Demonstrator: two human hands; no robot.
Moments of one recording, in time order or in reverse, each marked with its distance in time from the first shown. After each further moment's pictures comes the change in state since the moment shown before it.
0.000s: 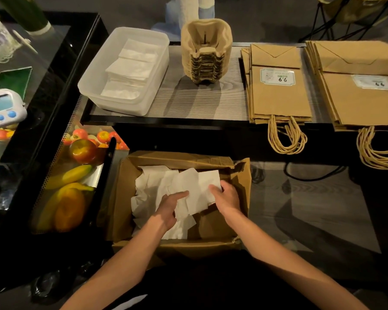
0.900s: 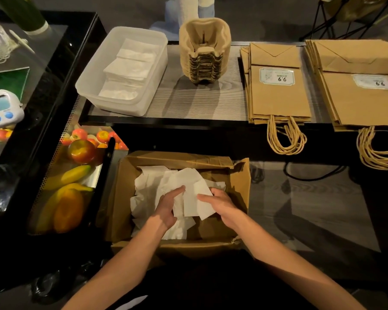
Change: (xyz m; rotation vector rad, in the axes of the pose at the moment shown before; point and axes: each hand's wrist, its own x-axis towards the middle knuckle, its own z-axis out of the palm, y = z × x) left_hand 0.003 -0.001 -0.002 -0.132 -0.085 0.033; right_hand 0.005 0.005 0.004 0.083 -0.307 0.163
